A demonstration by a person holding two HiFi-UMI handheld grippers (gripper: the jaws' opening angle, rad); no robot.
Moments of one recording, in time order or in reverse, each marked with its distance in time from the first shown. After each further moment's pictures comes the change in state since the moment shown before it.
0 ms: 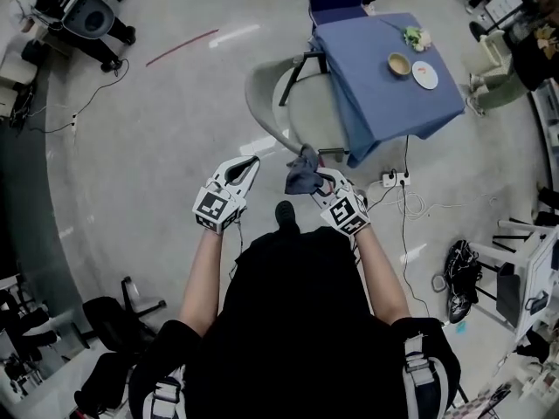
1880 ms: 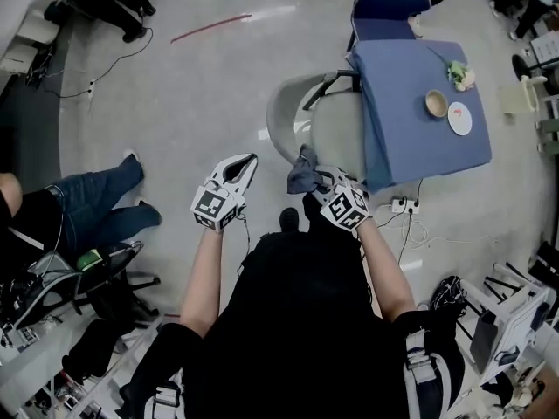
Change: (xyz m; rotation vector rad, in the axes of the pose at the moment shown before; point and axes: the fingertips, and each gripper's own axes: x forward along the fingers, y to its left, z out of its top) left arm 0.070 0.140 0.008 -0.124 0.047 0.196; right arm 0.119 -0.118 0.006 -0.098 0.041 0.253
